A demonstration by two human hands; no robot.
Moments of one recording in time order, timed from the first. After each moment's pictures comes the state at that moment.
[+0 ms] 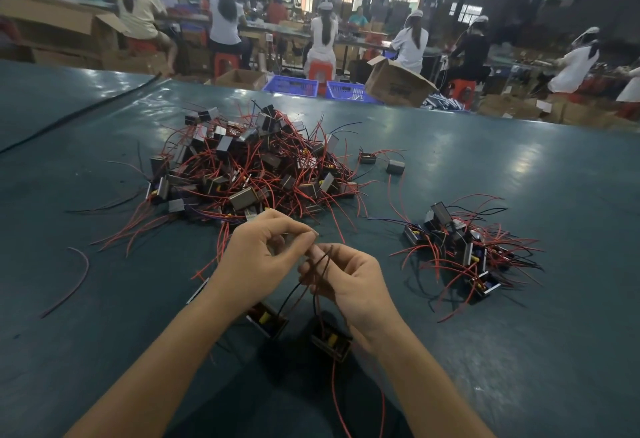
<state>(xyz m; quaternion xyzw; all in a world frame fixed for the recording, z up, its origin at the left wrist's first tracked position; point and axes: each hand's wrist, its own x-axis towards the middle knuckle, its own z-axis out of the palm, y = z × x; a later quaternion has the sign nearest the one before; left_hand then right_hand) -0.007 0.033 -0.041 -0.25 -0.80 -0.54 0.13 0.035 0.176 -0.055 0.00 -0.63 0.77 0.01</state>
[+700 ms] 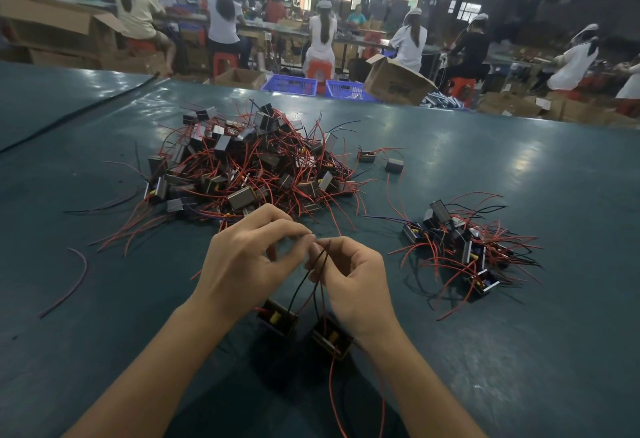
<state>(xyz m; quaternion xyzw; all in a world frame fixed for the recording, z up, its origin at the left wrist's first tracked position) -0.003 0.025 -0.039 -0.34 -0.80 -0.40 0.31 0.032 0.174 -0.063 0.05 -0.72 0.66 0.18</state>
